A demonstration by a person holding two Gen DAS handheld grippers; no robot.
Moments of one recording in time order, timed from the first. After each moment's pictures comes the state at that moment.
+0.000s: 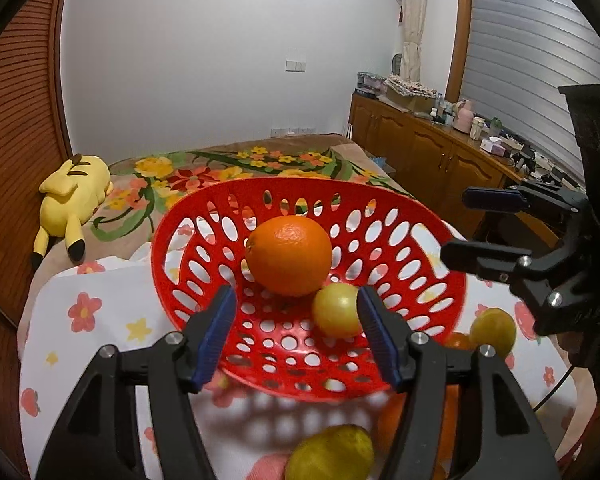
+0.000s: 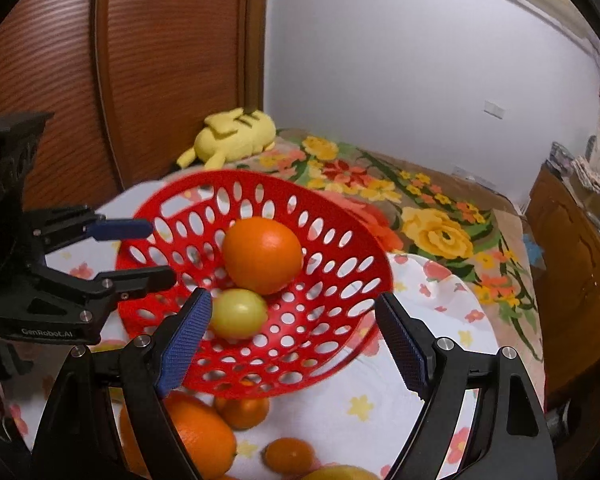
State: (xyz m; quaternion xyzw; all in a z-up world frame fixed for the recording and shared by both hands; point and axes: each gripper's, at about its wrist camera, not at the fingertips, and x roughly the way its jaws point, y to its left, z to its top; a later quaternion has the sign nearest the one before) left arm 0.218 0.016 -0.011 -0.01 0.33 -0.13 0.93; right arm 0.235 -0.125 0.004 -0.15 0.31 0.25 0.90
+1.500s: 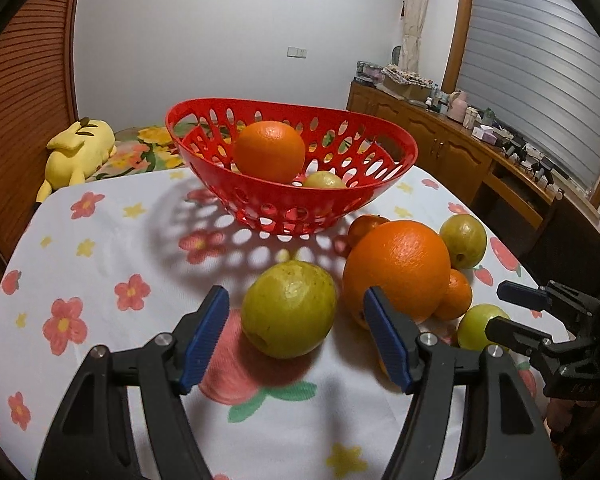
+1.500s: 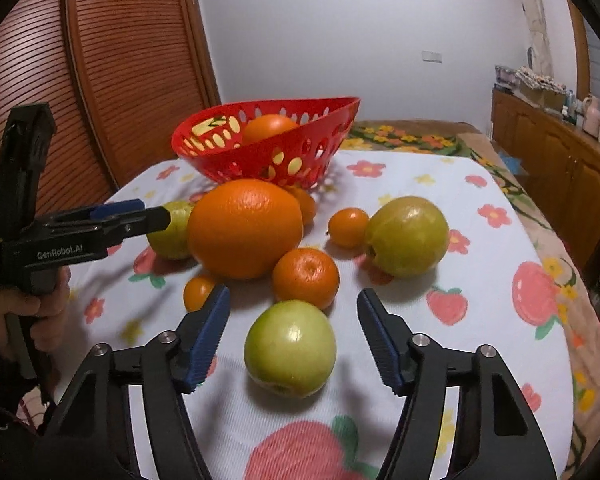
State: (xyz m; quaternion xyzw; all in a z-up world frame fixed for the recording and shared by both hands) left arm 0.117 0.013 -0.064 -0.04 0.35 -0.13 0.93; right arm 0.072 -0.173 -0.083 -0.03 0.33 0.19 0.92
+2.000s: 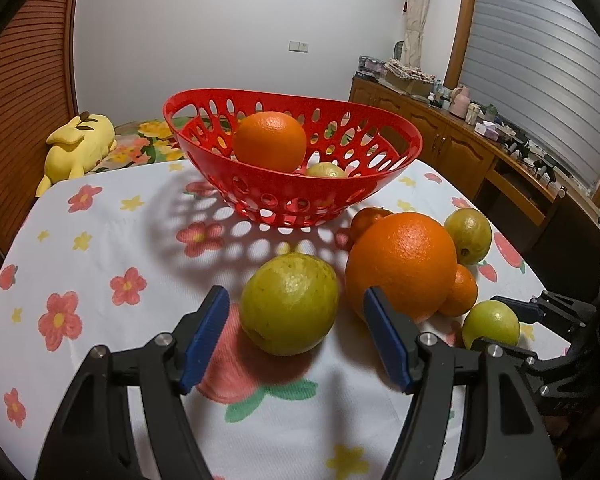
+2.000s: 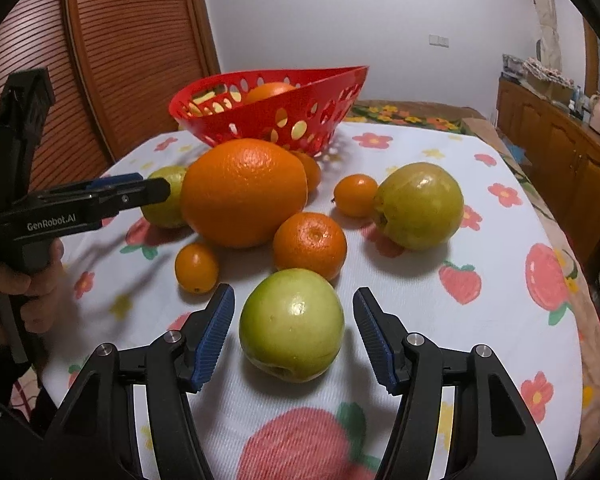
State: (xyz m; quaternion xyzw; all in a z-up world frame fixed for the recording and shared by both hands) left arm 0.121 0.011 -0.070 -0.04 0.36 -0.13 0.92; right arm 0.076 -0.167 -0.101 -0.05 0.37 0.19 0.91
